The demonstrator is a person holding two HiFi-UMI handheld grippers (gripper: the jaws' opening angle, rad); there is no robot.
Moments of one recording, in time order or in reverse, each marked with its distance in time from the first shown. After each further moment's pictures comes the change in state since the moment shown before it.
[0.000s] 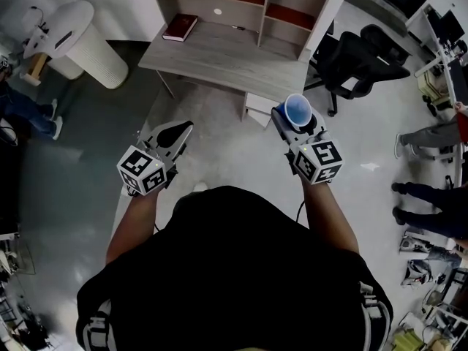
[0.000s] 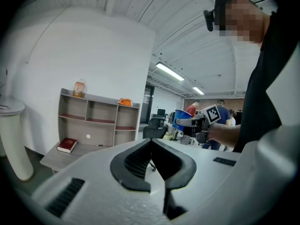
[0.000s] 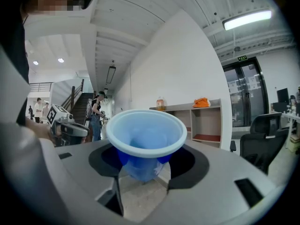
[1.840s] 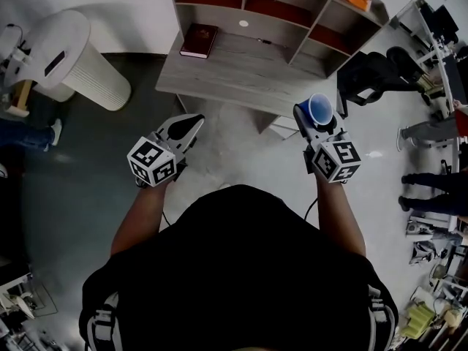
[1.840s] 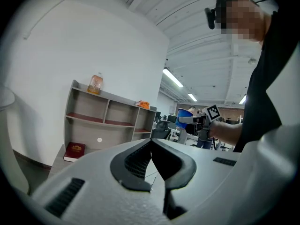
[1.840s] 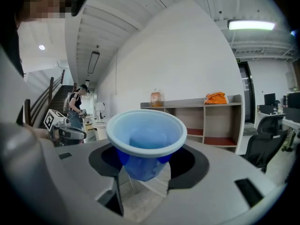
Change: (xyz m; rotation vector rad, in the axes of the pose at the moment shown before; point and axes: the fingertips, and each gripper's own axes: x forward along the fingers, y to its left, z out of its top) left arm -0.023 0.314 0.018 -0.060 -0.009 -0.165; right arm 0.261 0.049 0.032 0.021 0.056 -0.214
